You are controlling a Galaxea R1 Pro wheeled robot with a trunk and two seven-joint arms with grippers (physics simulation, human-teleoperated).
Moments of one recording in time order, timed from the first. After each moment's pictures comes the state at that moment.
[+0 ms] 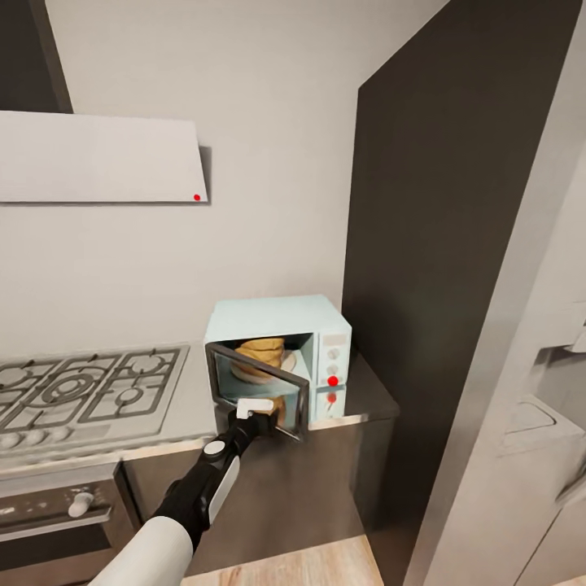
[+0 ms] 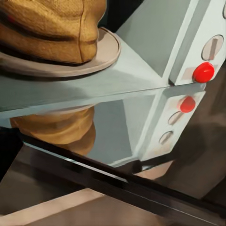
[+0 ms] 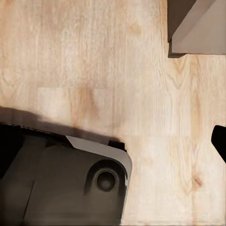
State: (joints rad) left arm -0.61 -0.17 -0.07 -0.67 0.02 0.02 -0.07; right arm 0.00 -0.01 -0.22 -0.23 0.38 -0.32 0.09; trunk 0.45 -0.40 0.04
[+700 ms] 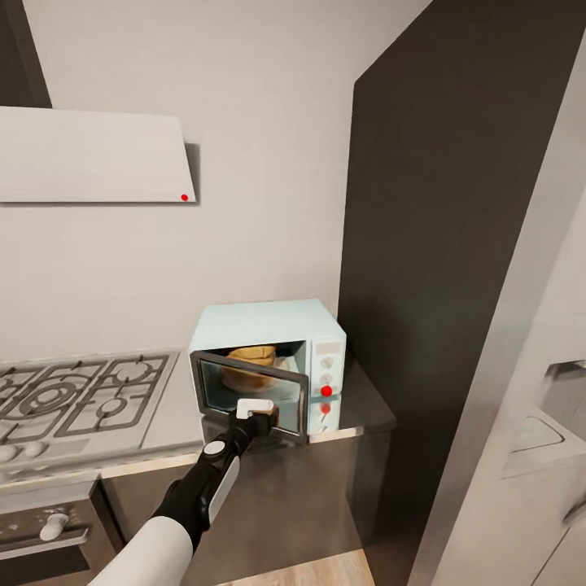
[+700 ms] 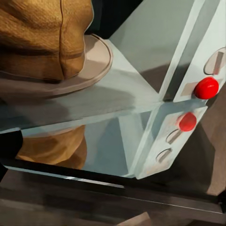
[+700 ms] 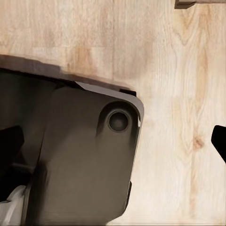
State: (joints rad) left arm -0.61 -0.17 -0.07 -0.67 0.02 0.02 -0.07; right arm 0.00 -0.03 -0.22 -0.08 0.38 -0.28 0.09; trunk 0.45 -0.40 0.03
